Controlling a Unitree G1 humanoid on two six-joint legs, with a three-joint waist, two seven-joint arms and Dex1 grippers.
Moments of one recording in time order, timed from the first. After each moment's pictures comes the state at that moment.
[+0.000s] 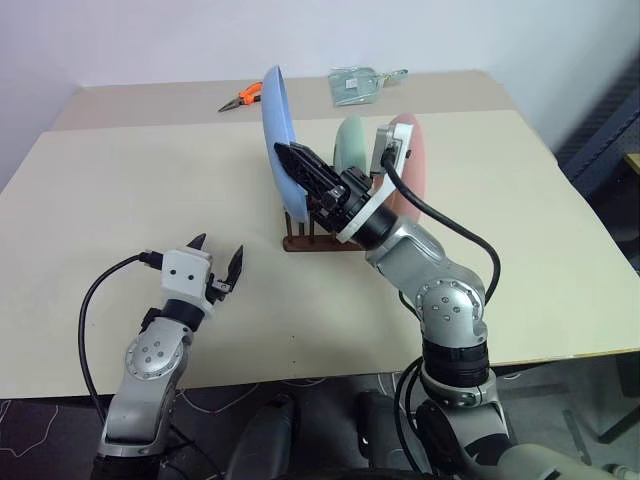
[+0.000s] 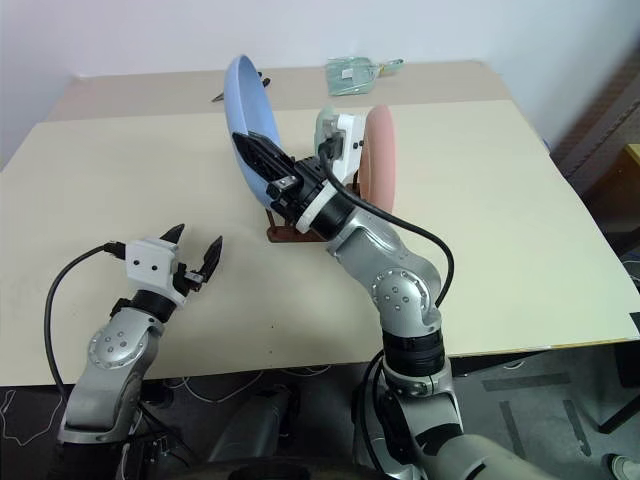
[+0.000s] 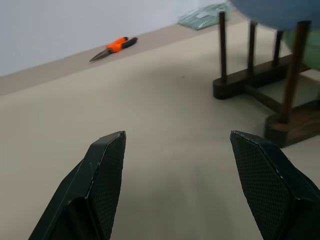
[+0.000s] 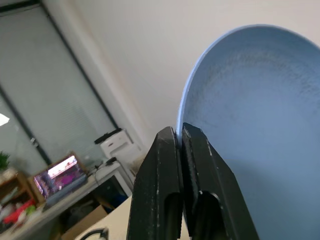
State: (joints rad) left arm 0.10 0.33 0.06 -0.41 -0.12 0.17 -0.21; right arm -0.57 0.07 0.01 -0.30 0.87 0.68 0.22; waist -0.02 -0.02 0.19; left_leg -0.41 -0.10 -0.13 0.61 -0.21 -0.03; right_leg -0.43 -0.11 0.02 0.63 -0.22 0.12
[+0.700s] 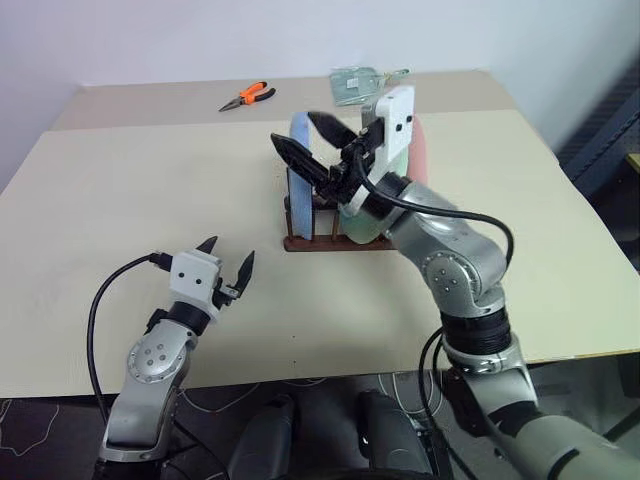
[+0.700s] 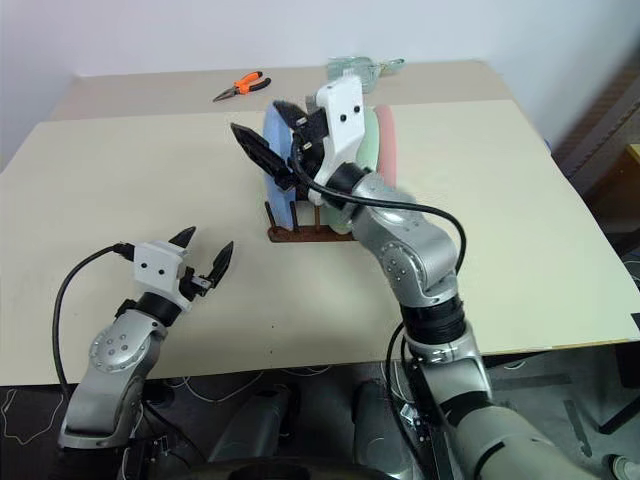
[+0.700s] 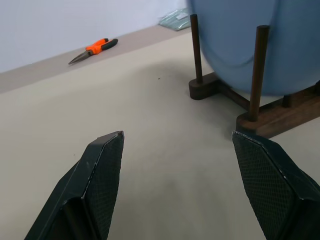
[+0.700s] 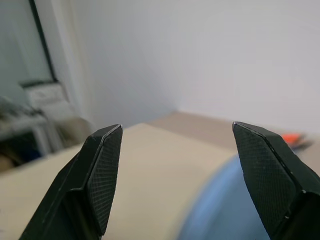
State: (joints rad) left arm 0.10 0.32 0.05 -0.43 -0.11 0.19 -0.26; right arm -0.74 -0.21 0.14 -0.27 0.49 0.52 0.35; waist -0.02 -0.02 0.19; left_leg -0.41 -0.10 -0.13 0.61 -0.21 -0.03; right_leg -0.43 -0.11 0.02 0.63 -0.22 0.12
